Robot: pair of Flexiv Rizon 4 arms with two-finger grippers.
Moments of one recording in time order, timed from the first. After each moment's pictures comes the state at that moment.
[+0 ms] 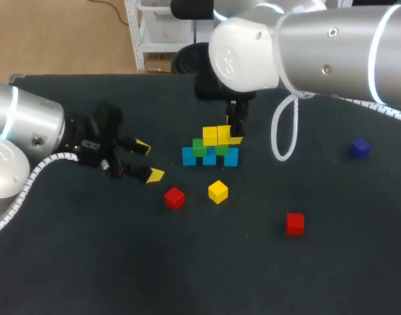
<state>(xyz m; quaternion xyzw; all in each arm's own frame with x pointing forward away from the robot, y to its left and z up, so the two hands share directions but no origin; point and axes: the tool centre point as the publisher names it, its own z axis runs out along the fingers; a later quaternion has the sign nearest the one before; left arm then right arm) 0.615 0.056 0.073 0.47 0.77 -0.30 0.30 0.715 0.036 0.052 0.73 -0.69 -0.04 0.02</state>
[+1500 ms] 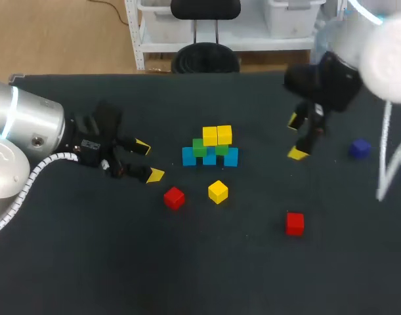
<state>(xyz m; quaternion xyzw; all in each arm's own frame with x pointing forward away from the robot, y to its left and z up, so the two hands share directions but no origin) 0.615 0.056 0.073 0.47 0.77 -0.30 0.30 0.634 -0.074 0.100 0.62 -0.76 -0.16 -0.10</state>
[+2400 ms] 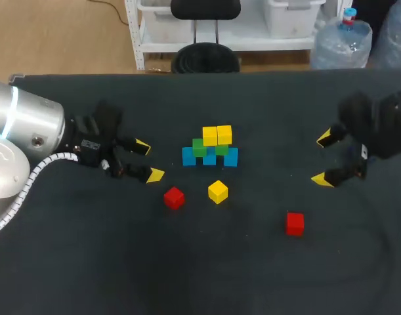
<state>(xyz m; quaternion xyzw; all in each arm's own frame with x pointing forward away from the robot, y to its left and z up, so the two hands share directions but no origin) 0.615 0.056 0.073 0.47 0.77 -0.30 0.30 0.589 -0.107 0.093 0.57 -0.76 -0.17 -0.27</state>
